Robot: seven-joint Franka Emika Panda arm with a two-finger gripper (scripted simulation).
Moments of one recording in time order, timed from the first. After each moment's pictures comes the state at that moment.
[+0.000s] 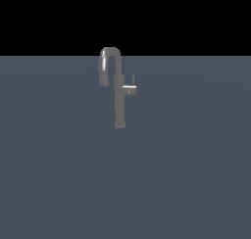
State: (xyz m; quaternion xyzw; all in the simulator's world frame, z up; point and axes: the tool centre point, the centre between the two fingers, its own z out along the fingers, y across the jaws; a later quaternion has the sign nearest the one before) arm -0.227 -0.002 0.489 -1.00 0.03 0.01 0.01
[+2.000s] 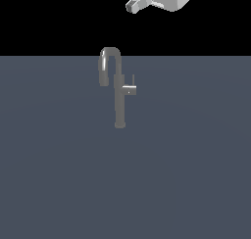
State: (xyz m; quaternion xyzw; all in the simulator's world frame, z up) arm -0.008 -0.016 0.396 -0.83 0.34 0.28 0.33
